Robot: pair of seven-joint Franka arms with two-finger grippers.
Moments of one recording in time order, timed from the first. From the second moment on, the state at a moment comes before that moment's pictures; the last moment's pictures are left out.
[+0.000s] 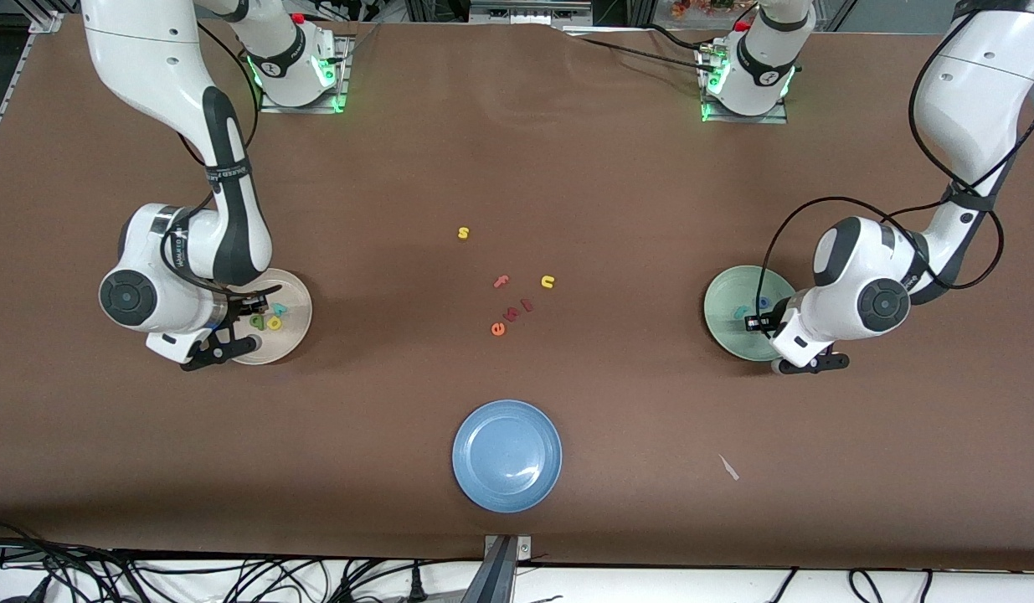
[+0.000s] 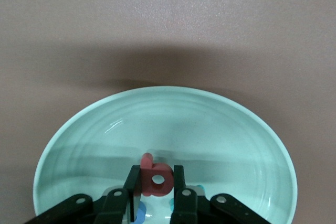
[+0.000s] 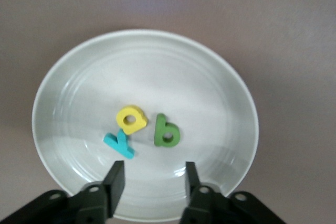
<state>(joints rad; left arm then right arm) 0.44 0.64 -0.53 -1.89 0.32 2.22 -0.38 0.53 0.60 -0.53 -1.82 0.23 2.07 -0.44</state>
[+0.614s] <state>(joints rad) 0.44 0.61 -0.53 -1.88 0.32 2.20 -0.38 0.59 0.60 -0.52 -1.76 0.24 2.03 -0.44</state>
